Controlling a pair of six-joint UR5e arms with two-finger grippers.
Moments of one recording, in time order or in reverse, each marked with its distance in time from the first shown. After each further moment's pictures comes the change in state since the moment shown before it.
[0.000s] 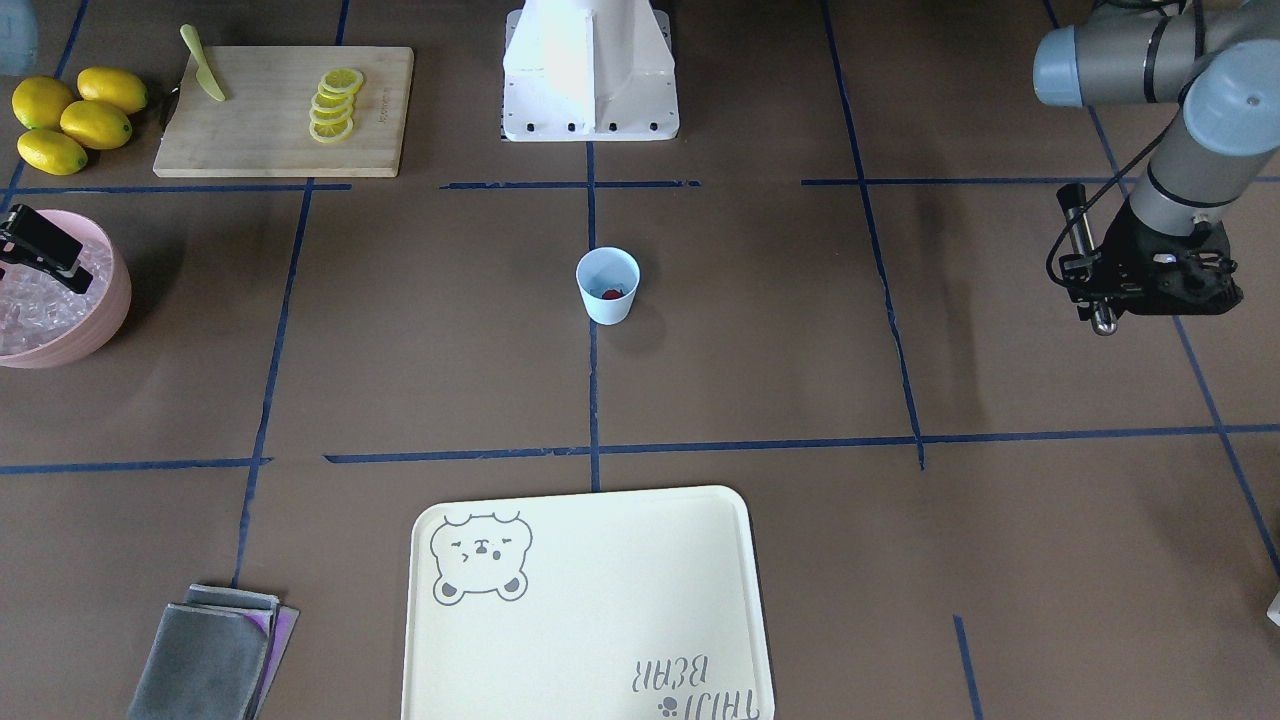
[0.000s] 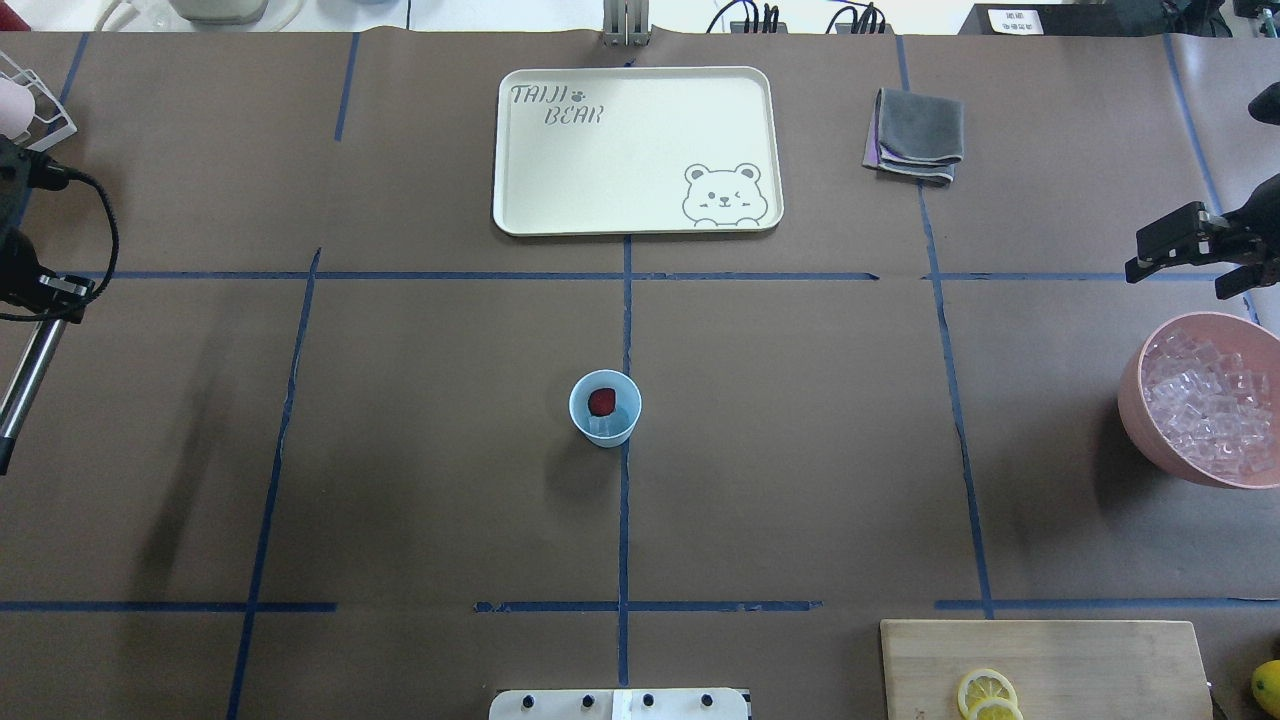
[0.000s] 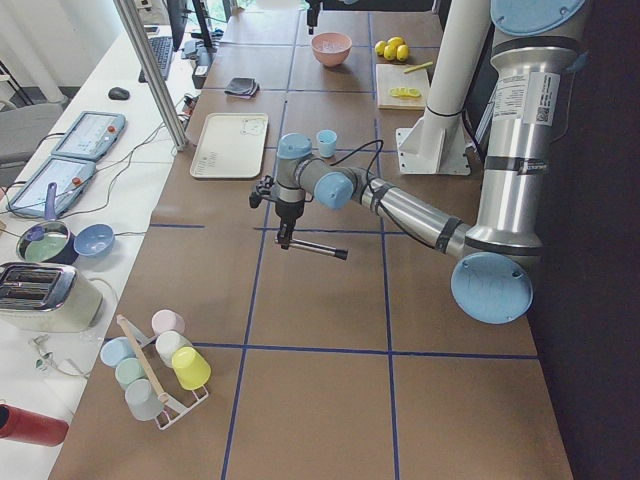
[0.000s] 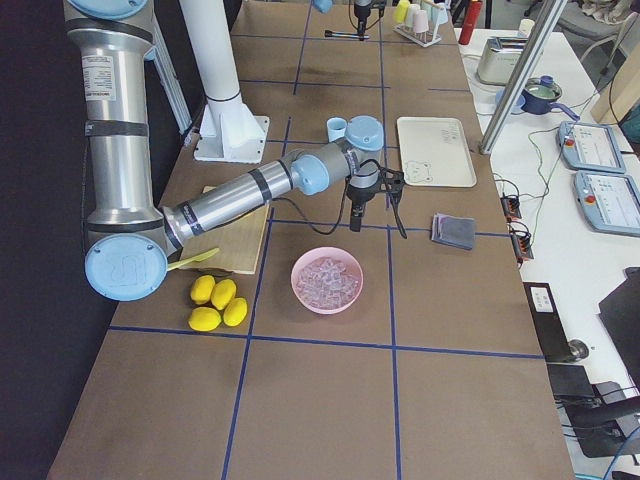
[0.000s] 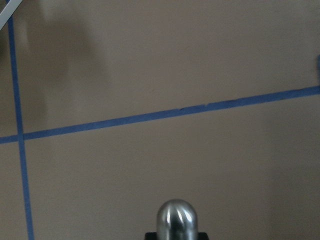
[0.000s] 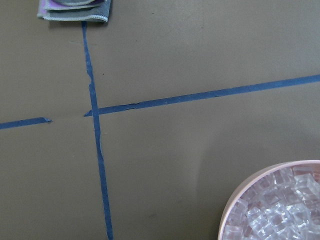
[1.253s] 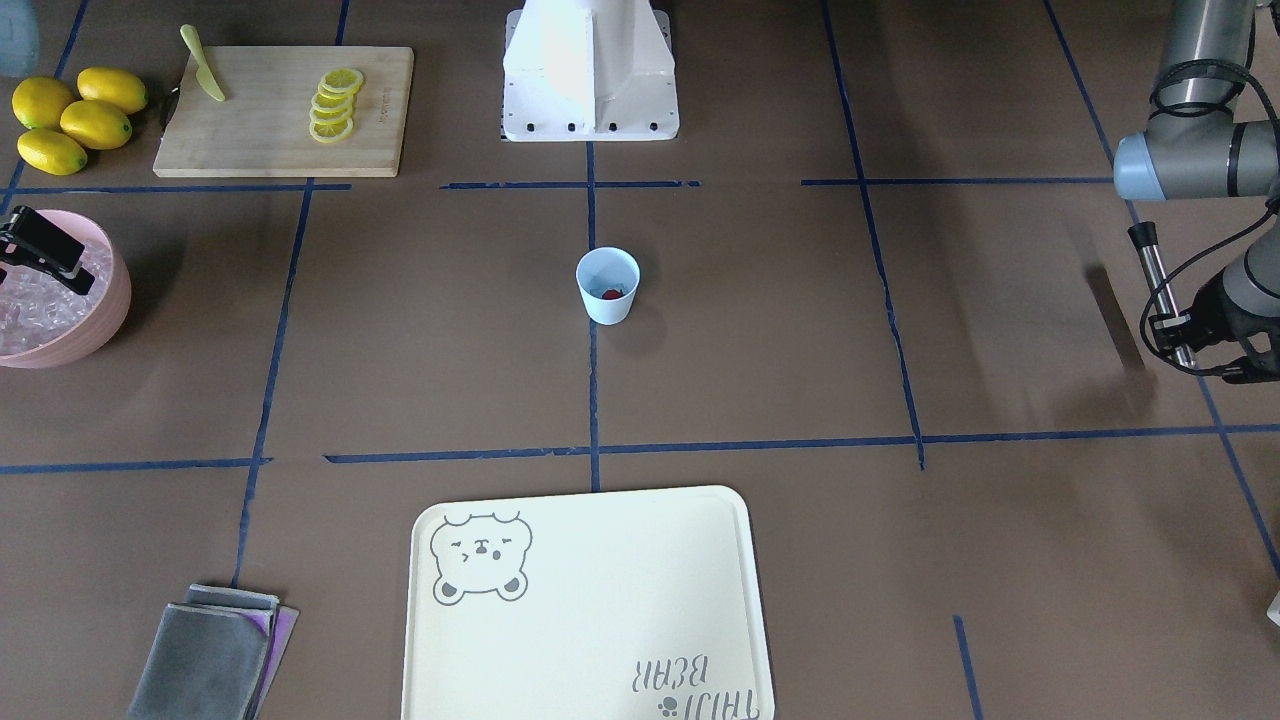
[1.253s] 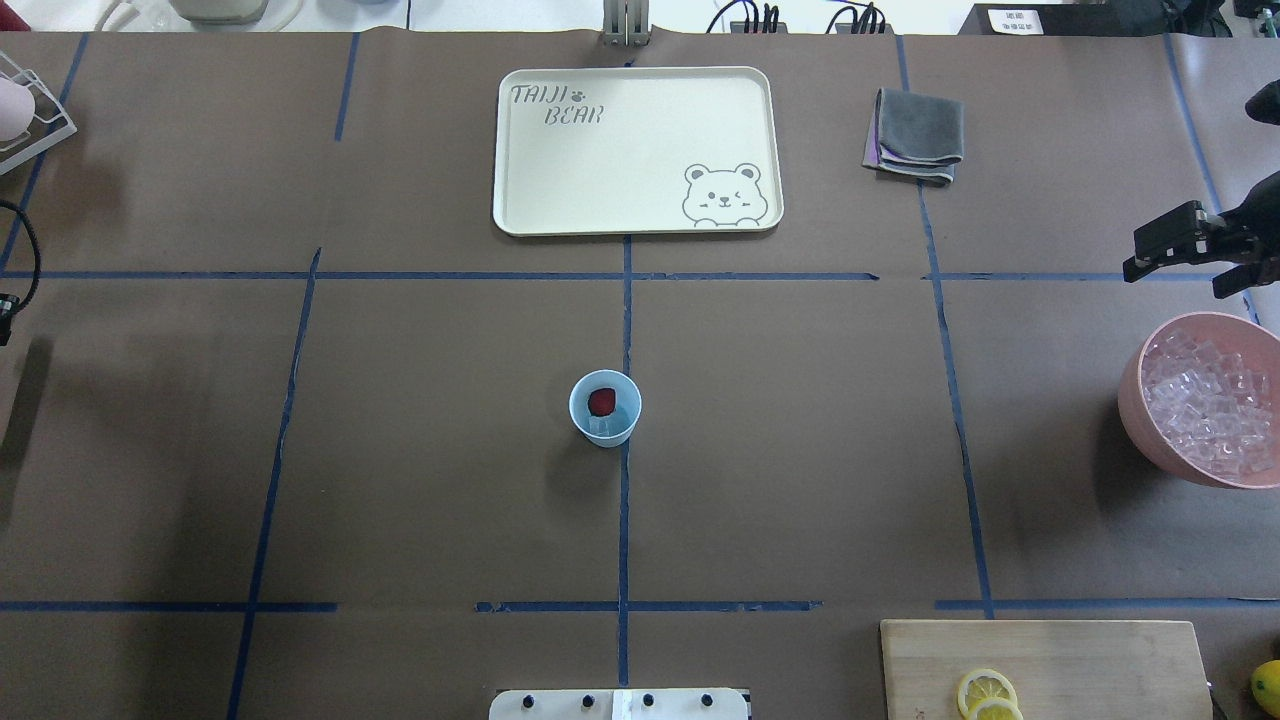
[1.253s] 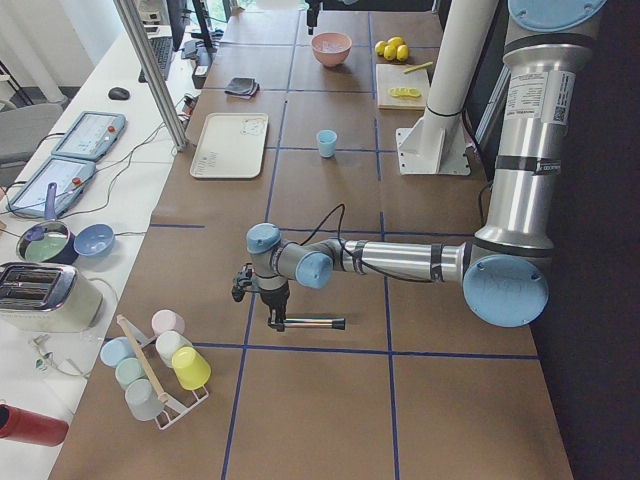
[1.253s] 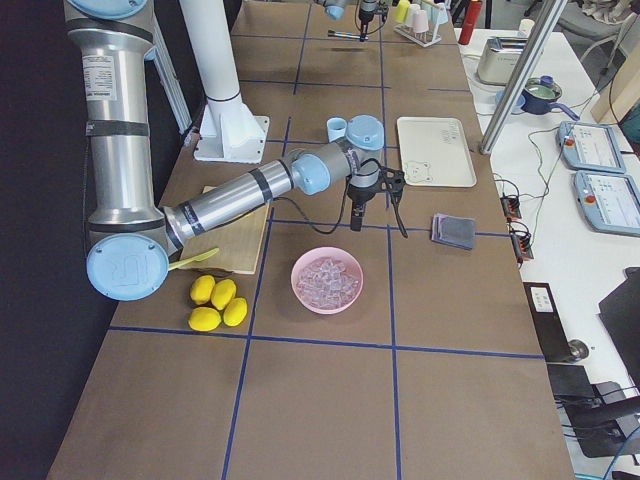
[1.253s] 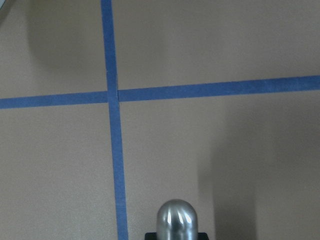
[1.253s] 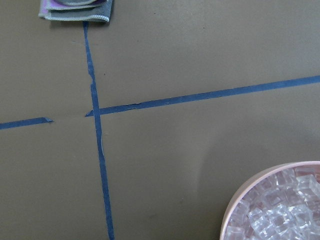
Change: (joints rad) left arm -0.103 -0.014 0.390 -0.224 -0.080 0.053; right arm -0.001 0.005 -0.006 0.000 0.000 0.000
